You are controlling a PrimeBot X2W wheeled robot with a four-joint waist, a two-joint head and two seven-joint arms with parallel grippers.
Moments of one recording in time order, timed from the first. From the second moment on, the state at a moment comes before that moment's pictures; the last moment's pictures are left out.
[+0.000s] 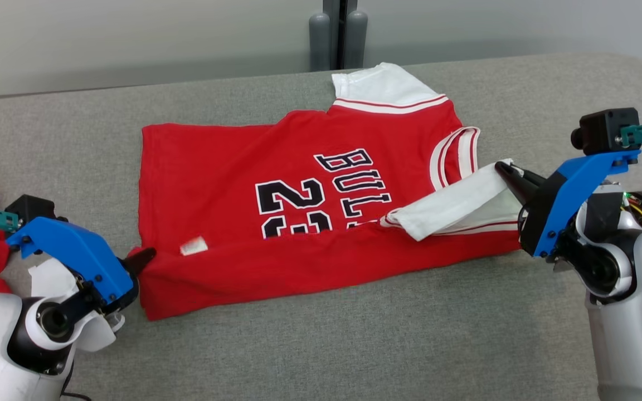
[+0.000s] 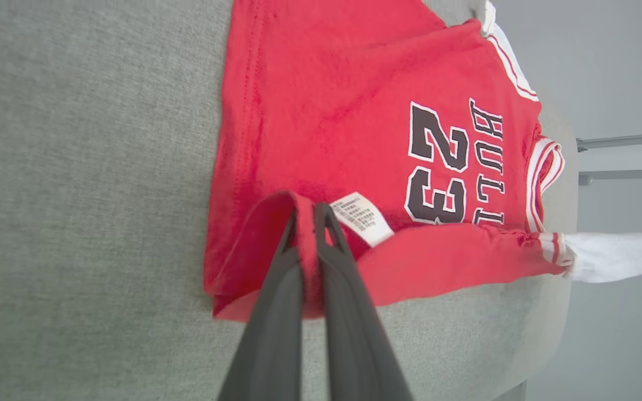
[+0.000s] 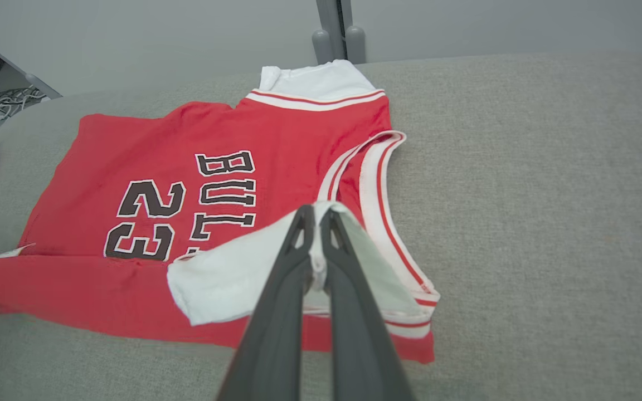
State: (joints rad) left arm -0.36 0.50 -0.31 0.14 -1.20 0.28 0.73; right arm -0.50 -0.11 -0.05 0.13 0.37 0.13 0.76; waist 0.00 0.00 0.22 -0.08
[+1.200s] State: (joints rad) left arm -0.21 0.39 -0.38 0.22 -0.94 0.20 0.23; right arm -0.38 -0.14 -0.16 0.24 0.27 0.13 0.59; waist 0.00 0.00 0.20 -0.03
